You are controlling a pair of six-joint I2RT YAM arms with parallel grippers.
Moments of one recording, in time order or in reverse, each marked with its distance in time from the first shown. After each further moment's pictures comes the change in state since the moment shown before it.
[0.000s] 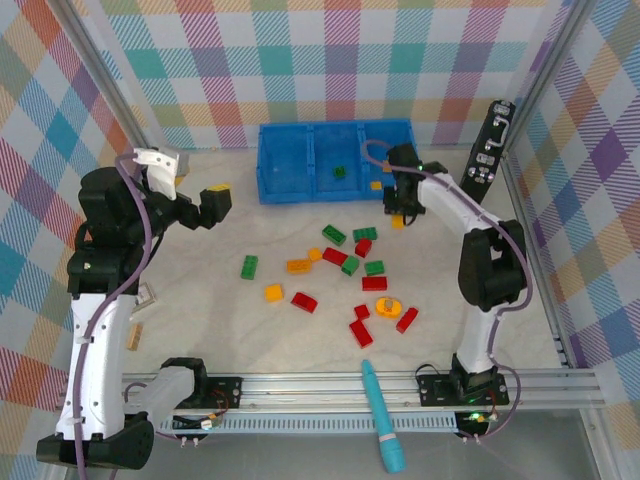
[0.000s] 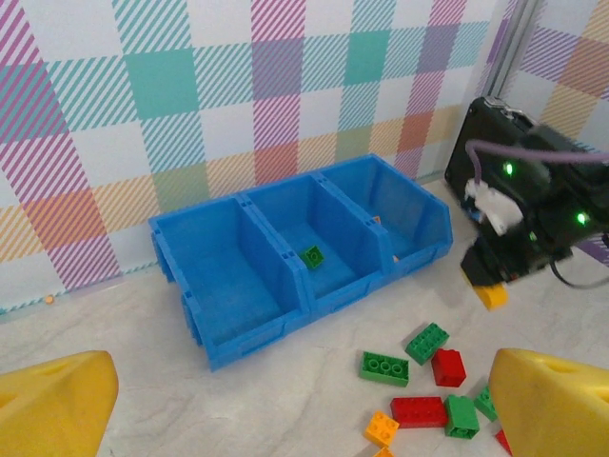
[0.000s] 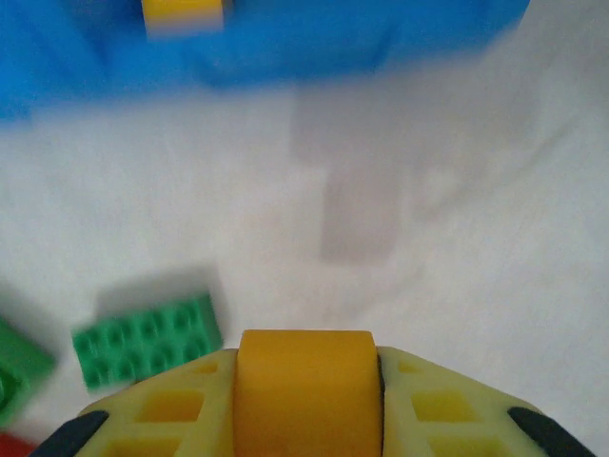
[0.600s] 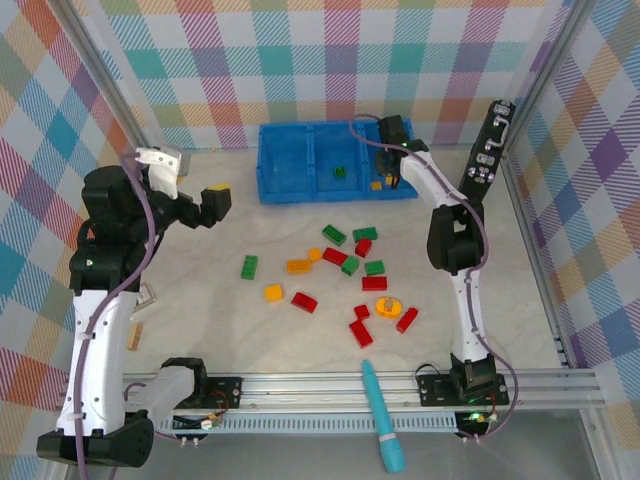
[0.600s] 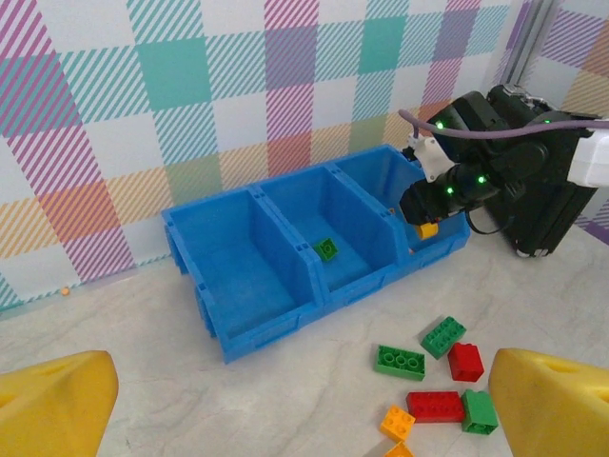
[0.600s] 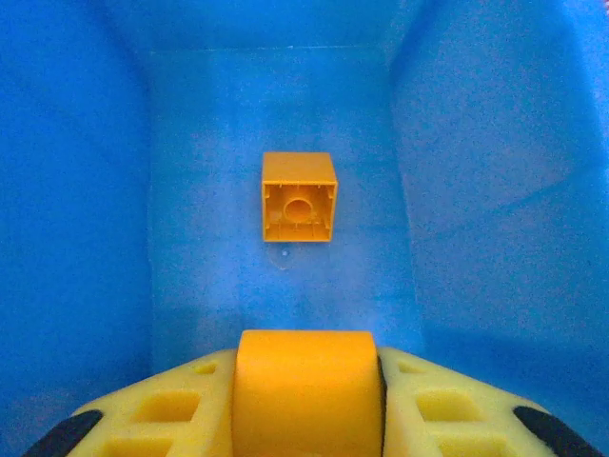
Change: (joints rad) left arm 0.000 0.016 -0.005 -0.001 -0.026 0.022; right arm -0.037 0.468 0.569 0.110 0.116 -0.143
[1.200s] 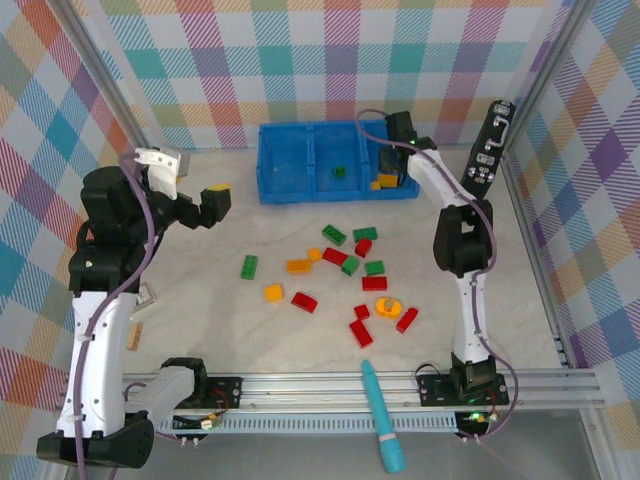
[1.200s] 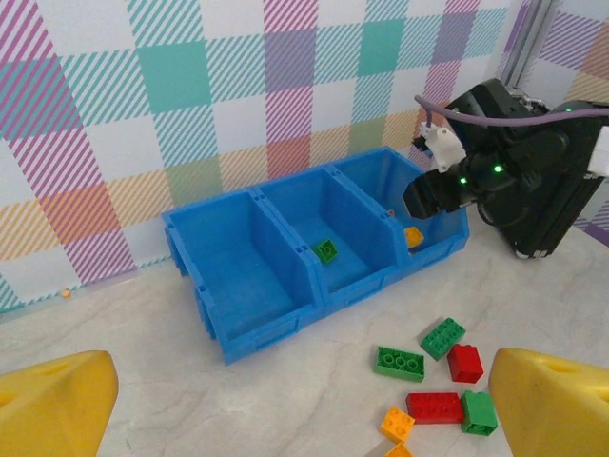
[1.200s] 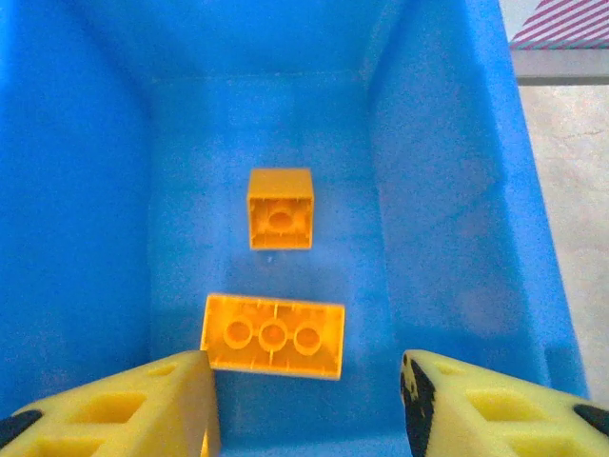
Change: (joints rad) left arm 0.000 -0.014 0.000 0.000 0.002 0.000; right arm -0.011 -0.115 -0.109 0.025 -0.042 -0.014
